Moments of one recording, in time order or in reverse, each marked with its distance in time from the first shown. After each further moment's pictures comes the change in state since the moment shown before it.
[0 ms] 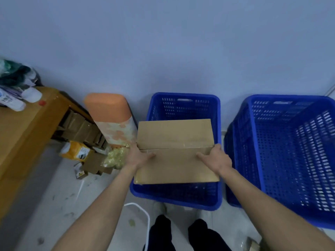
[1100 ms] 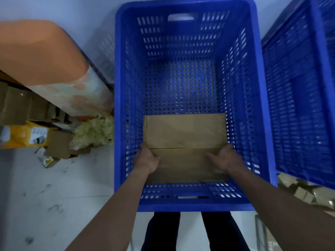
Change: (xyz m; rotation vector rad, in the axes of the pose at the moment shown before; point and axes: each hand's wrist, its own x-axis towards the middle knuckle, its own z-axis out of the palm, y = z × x) left_hand 0.182 -0.191 0.170 0.488 -0.362 -0.165; right_hand 0.120 0.085 0.240 -0.061 -0.280 0.416
